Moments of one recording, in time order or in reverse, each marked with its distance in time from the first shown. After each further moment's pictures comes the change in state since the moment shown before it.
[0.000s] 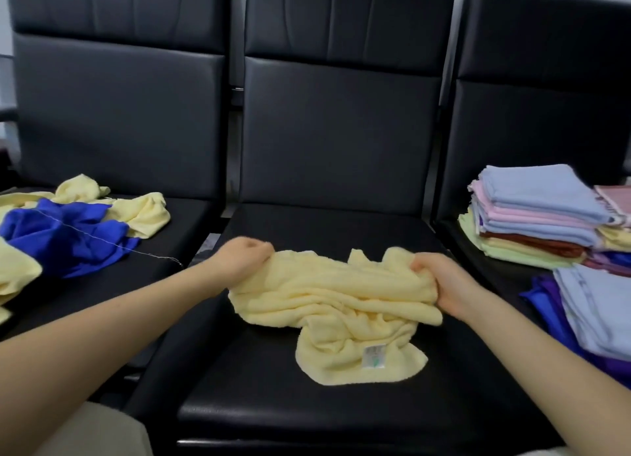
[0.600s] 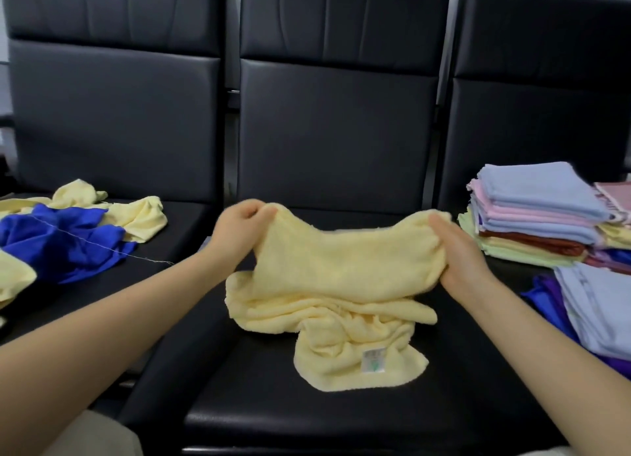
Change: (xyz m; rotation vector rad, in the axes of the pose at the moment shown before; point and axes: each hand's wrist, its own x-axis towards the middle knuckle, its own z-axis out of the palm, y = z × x) left_hand 0.005 0.029 -0.004 -0.322 0.278 0.266; right_hand -0.010 -0.027 0.004 0.358 0.139 -0.298
